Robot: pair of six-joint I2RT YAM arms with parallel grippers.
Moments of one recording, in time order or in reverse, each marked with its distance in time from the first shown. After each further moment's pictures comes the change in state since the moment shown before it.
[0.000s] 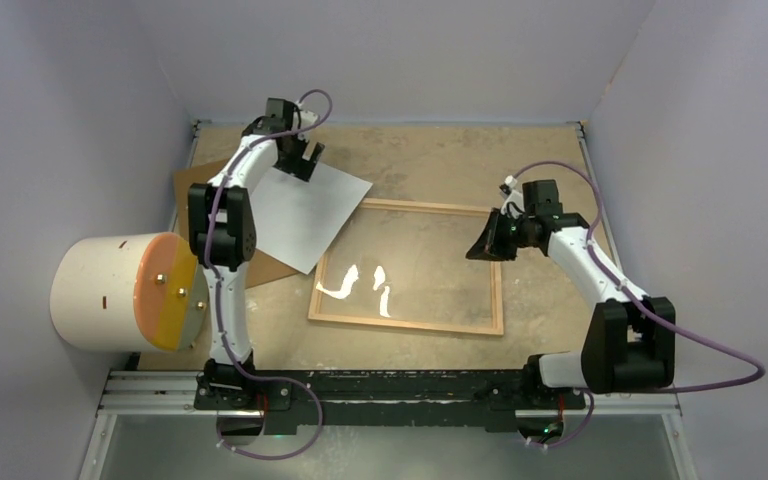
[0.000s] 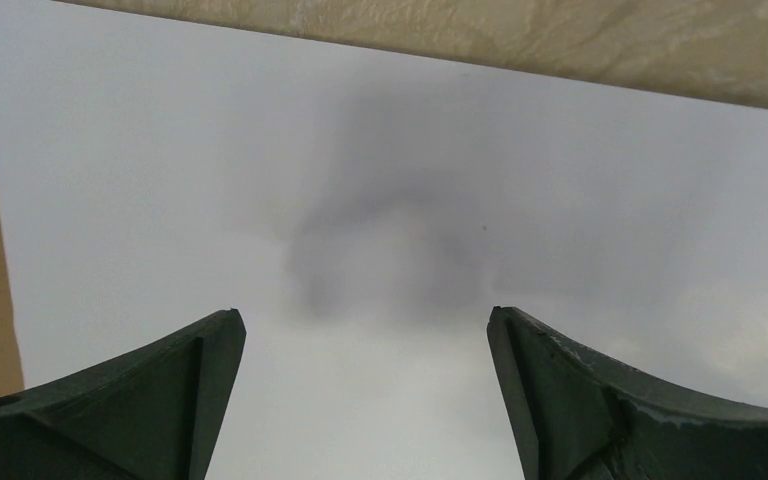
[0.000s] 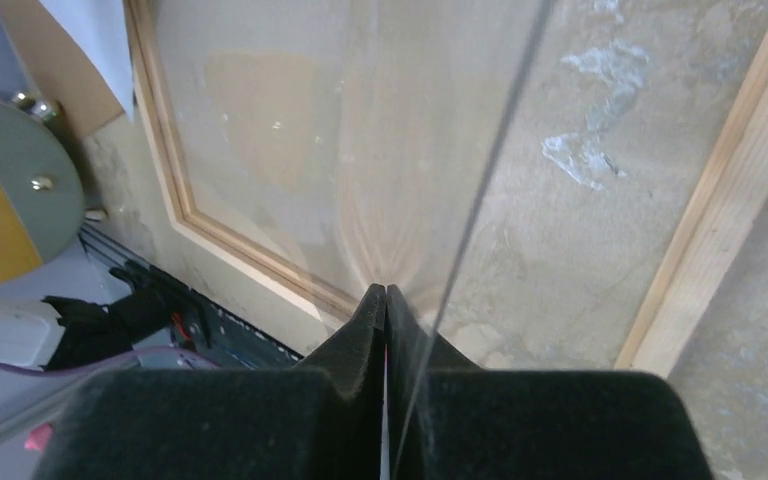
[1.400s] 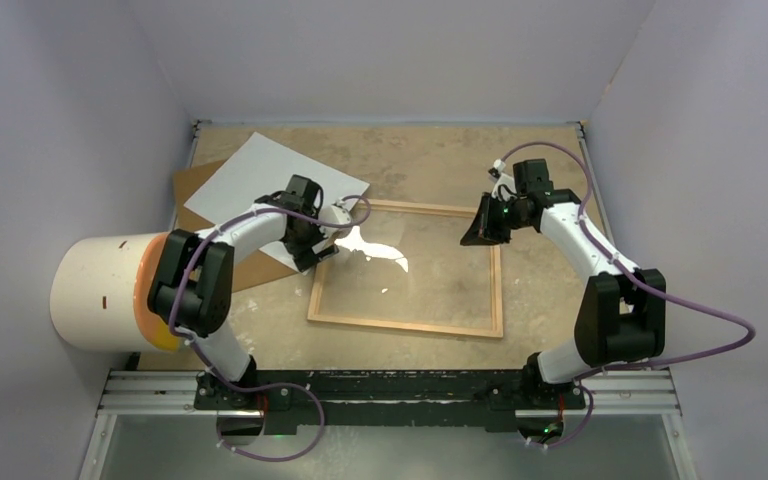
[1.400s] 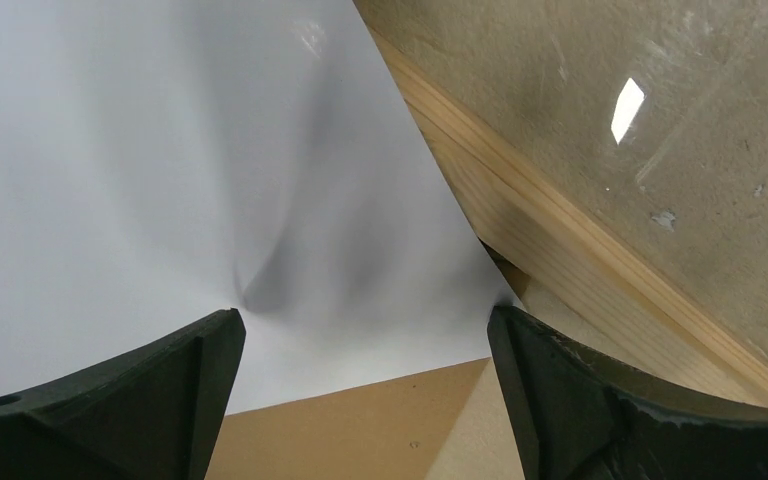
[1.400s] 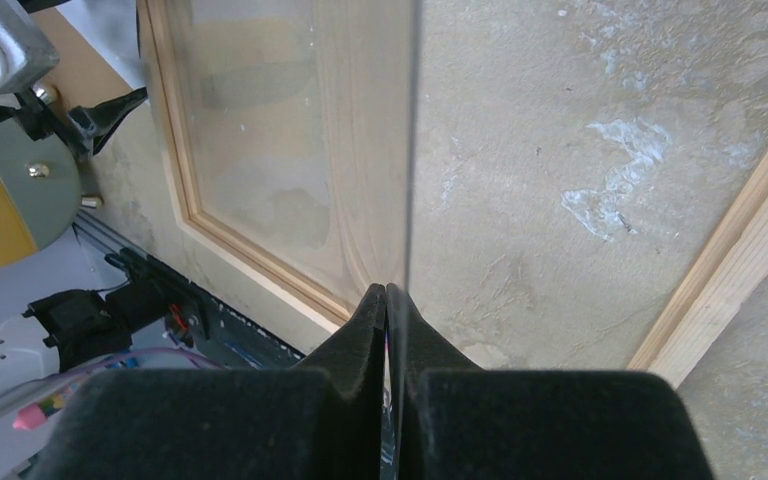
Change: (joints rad) left arm -0.217 -0.587 -0.893 0.052 0.037 0.420; right arm 0.031 0.144 0.195 -0.116 0.003 -0.073
